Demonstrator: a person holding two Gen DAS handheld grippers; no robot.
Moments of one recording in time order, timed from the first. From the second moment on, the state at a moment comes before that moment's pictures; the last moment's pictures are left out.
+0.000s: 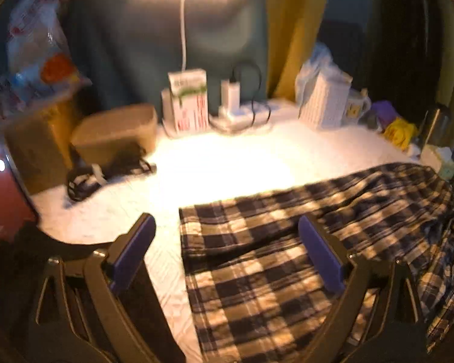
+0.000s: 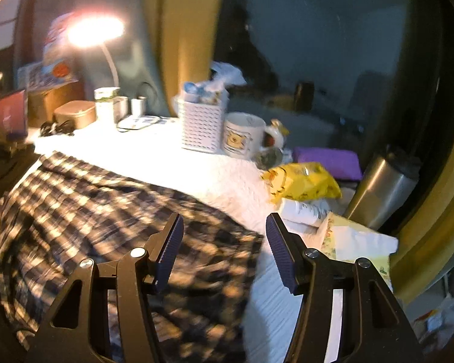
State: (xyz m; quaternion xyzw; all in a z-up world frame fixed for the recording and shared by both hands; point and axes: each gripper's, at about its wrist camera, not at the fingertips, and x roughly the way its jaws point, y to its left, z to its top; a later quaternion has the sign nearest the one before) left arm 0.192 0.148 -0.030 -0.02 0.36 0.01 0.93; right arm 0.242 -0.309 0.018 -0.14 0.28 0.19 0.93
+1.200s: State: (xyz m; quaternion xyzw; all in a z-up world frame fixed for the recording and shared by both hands) left arm 0.237 0.148 -0.050 -0.02 0.37 -0.05 0.93; right arm 0.325 -0.280 0.023 -0.20 0.30 0.19 0.91
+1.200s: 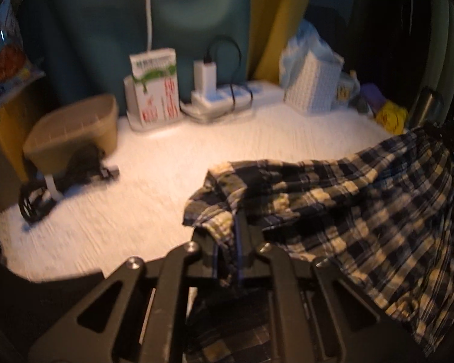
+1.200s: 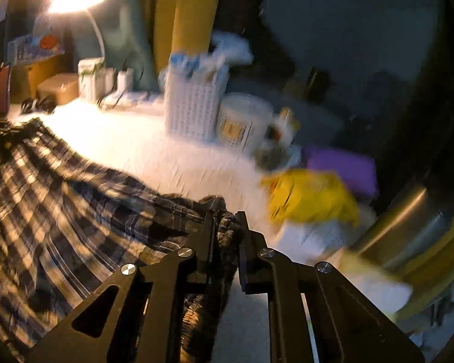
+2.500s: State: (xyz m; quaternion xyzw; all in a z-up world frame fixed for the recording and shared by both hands) left arm 0.275 0.090 -0.027 -0.04 0.40 -0.13 0.91; right arm 0.351 -0.268 0.035 -0.14 0.30 0.19 0.93
